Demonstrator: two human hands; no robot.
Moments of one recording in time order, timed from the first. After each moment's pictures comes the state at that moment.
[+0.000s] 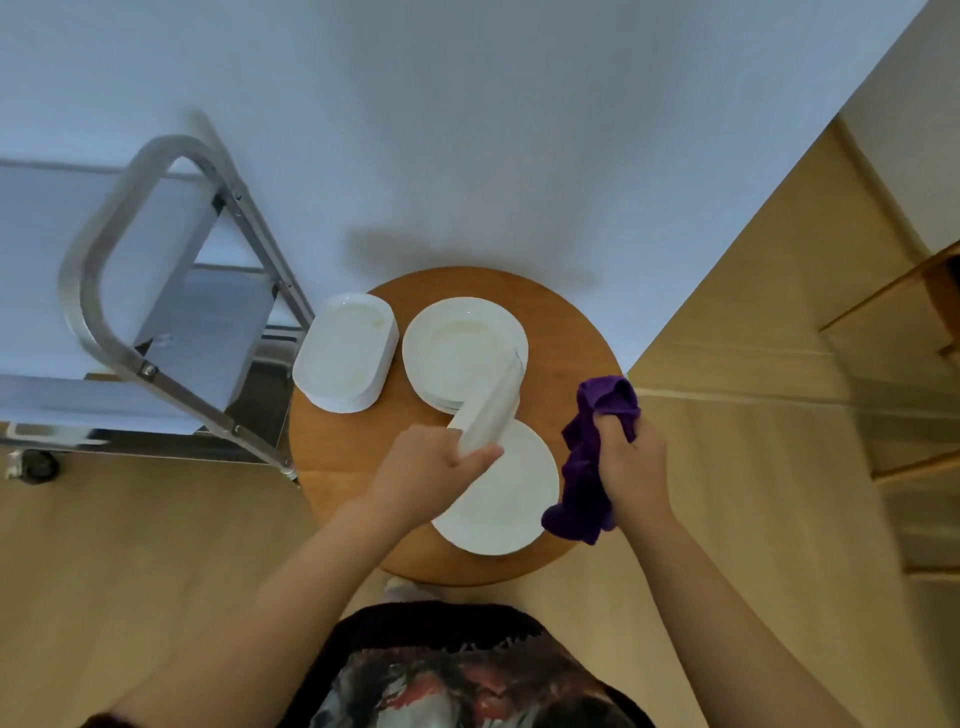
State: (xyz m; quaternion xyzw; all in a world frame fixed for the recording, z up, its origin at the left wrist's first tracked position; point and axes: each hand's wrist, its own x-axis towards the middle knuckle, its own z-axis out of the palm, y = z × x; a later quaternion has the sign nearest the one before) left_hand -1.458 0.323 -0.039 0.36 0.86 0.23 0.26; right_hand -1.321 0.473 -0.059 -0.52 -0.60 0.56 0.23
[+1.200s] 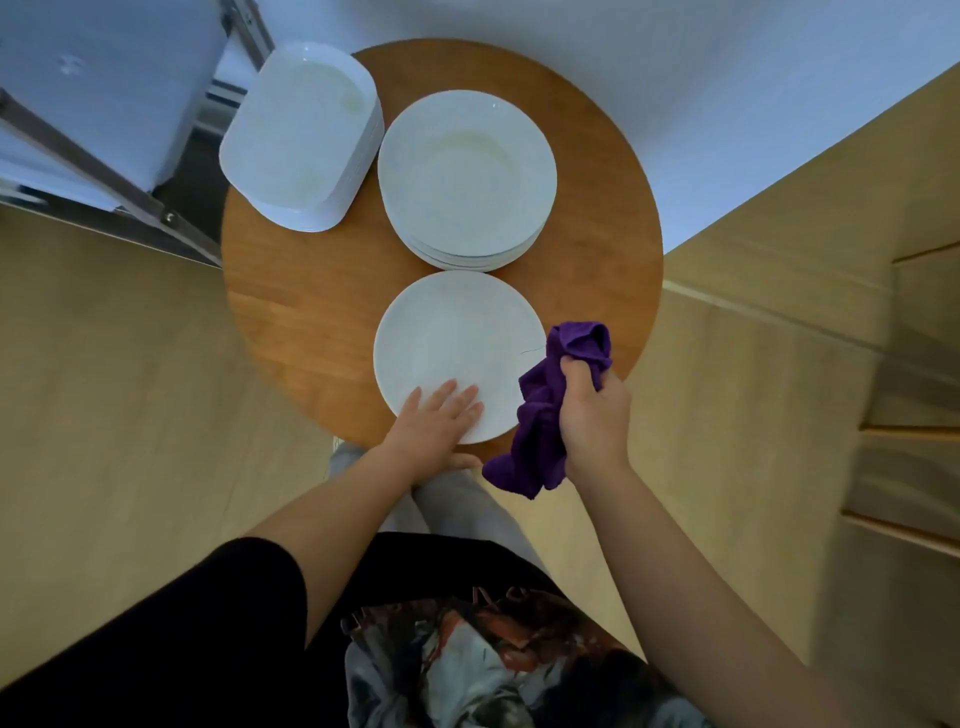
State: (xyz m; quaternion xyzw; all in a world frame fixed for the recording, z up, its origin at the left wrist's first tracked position) left_hand -1.391 0.334 -0.246 0.49 0.77 -0.06 0.39; right_hand -1.315 0.478 -0.141 -0.58 -0.54 0.60 0.08
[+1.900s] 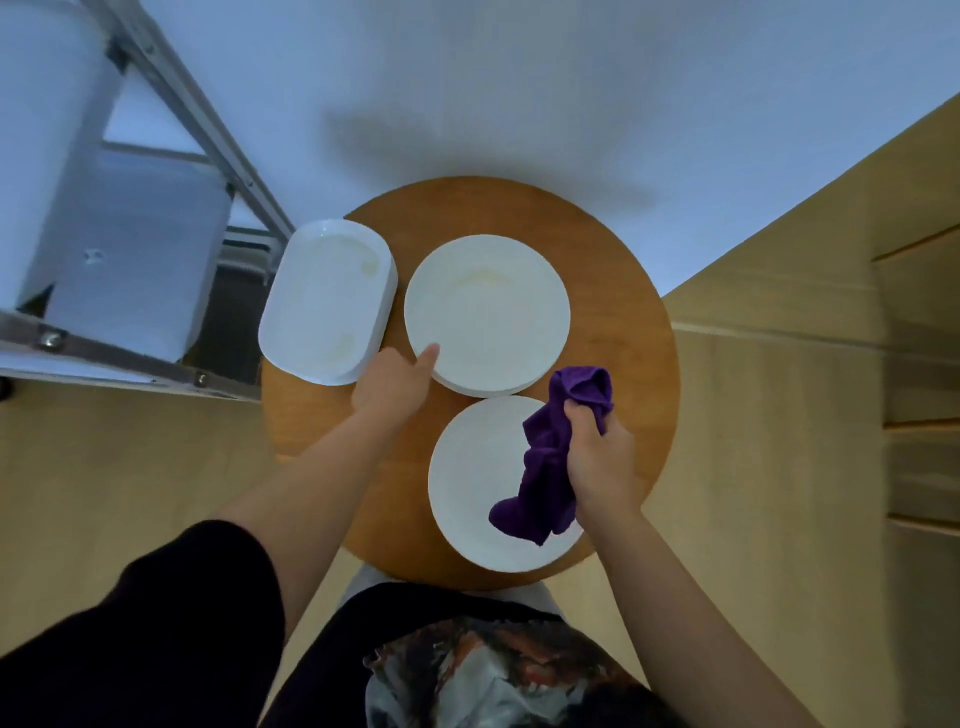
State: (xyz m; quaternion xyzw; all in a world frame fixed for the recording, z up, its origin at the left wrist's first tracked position) left_hand -1.600 0.387 -0.200 0.07 0.92 0.20 0.34; right_hand -1.416 0.477 -0.122 -0.62 -0.49 0.61 0.10
